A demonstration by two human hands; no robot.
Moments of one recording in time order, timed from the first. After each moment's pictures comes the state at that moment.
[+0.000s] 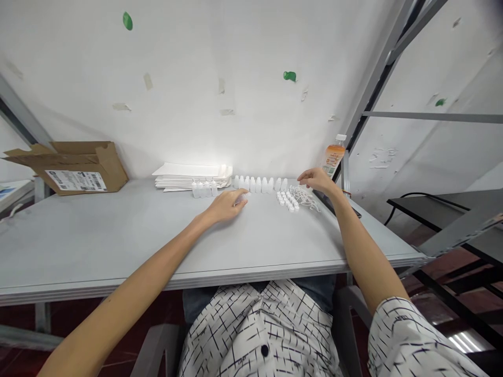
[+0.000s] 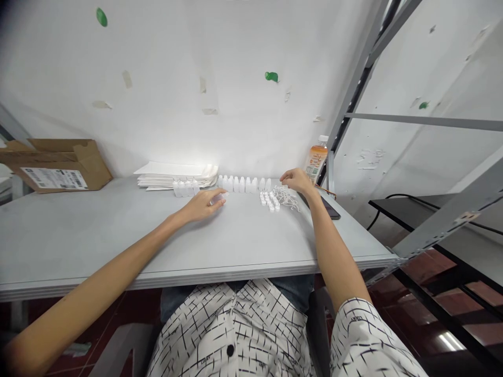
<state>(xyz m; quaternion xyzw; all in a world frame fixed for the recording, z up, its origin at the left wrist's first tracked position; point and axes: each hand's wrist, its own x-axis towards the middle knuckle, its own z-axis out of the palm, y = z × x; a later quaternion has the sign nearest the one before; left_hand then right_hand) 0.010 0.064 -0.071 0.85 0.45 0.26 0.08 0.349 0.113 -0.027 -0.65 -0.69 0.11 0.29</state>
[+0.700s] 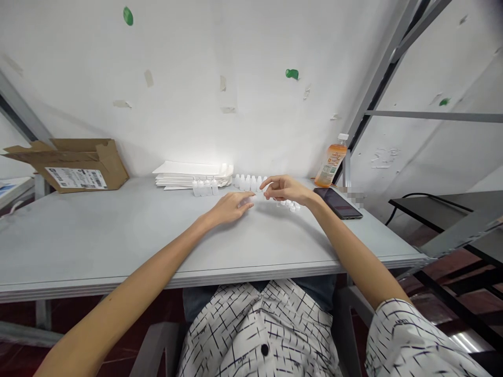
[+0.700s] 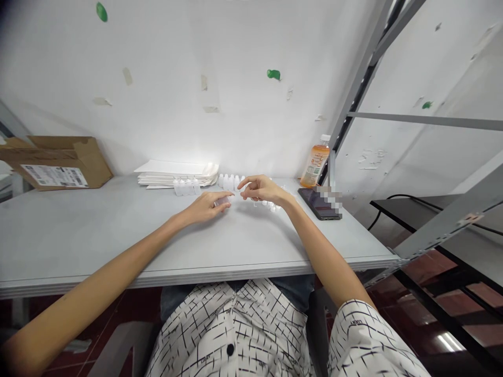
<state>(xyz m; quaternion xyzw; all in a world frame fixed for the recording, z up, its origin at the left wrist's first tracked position) 0.018 0.054 -0.067 0.86 0.42 0.23 0.16 0.259 0.076 -0.028 -0.37 -0.76 0.45 0.29</state>
